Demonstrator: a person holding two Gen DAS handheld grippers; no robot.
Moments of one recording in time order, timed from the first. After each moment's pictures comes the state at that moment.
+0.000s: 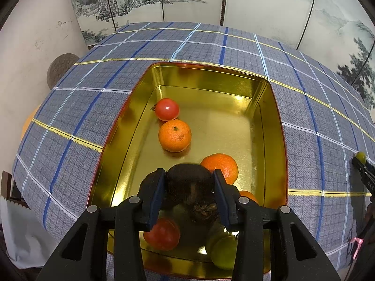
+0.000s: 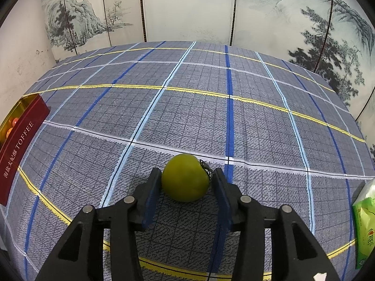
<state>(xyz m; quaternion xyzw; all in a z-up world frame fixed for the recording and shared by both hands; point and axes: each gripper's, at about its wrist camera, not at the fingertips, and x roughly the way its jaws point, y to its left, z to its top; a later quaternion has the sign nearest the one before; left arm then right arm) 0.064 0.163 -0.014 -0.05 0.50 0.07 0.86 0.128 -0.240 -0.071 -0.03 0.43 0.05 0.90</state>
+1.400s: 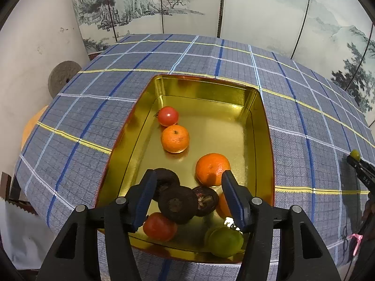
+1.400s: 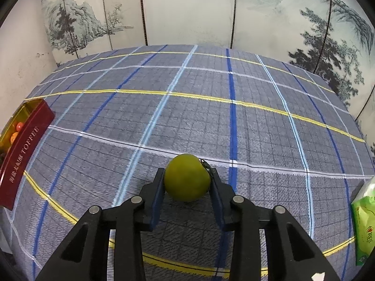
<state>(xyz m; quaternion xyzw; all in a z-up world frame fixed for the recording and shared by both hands) 0.040 0.163 0.004 -0.05 0.47 0.07 0.88 0.124 -0.230 -0.057 -0.03 0.43 0.05 0.90</state>
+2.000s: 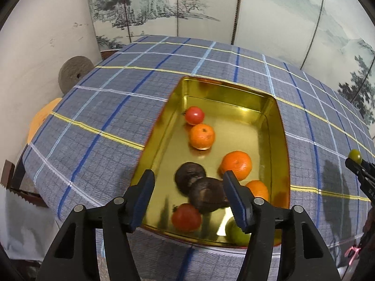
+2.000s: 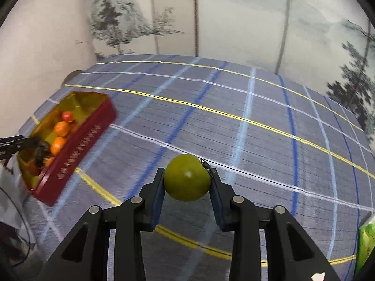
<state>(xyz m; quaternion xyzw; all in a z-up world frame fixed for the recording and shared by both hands) 0.016 0.193 0.012 -0.07 0.45 0.10 0.88 0.102 -0.135 -0.018 -0.07 0.41 0.17 0.90</state>
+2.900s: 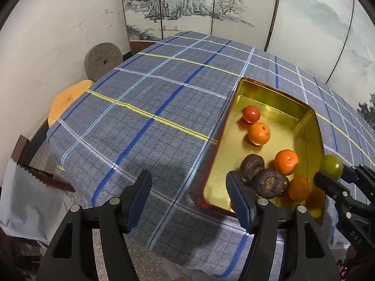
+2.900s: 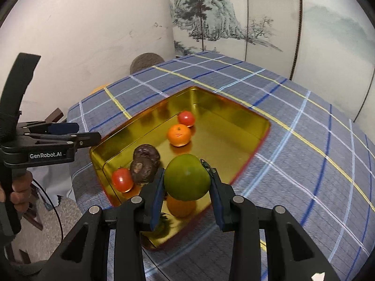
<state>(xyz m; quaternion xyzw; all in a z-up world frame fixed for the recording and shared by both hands) -0.025 0.257 0.011 -0.10 0.45 0.17 0.87 0.060 0.057 -0.011 -0.13 0.38 0.36 0.84</state>
